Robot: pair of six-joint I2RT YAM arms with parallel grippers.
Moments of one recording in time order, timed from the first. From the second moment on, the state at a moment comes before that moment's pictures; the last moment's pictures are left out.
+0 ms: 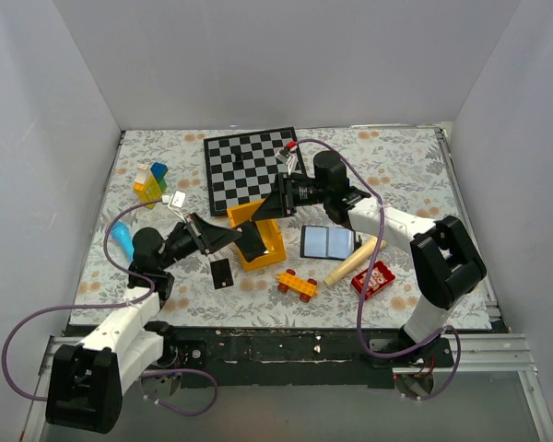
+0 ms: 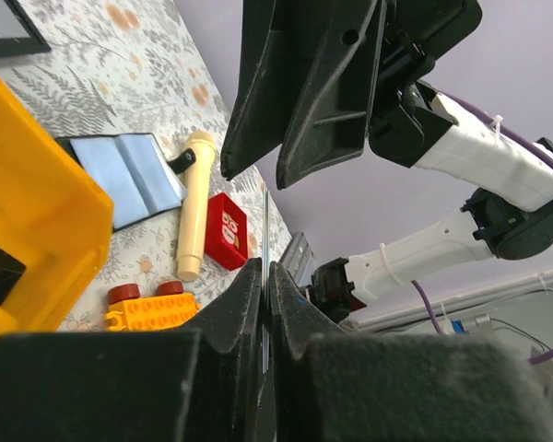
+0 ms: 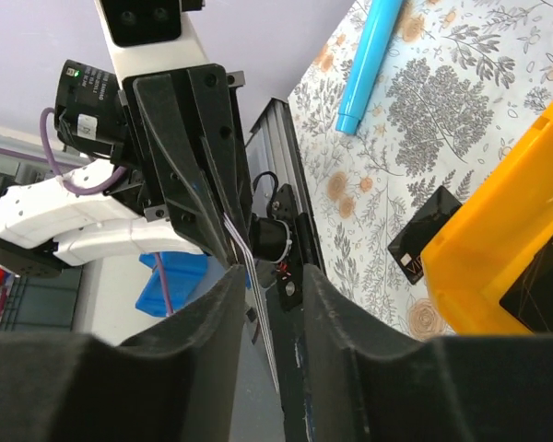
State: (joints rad) left arm -0.18 0.94 0.30 0.72 0.84 -1.08; right arm 0.65 1.70 1.14 0.35 -0.96 0.85
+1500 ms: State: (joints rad) left arm -0.05 0.92 0.18 0.98 1.06 -1.19; right arm 0.70 1.72 1.13 0.44 -1.06 0.92
